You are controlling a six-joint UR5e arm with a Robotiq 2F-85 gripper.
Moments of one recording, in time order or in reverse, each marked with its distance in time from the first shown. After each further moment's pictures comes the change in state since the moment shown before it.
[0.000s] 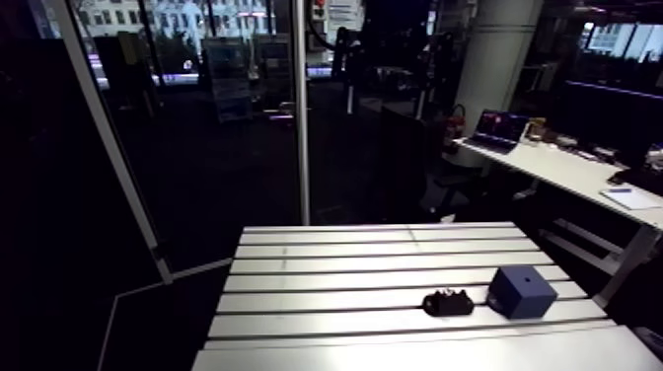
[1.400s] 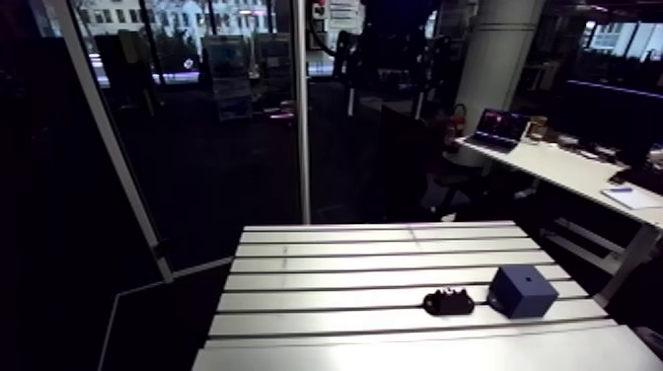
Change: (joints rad) arm 0.001 0.004 0.017 -0.050 -0.005 -0.068
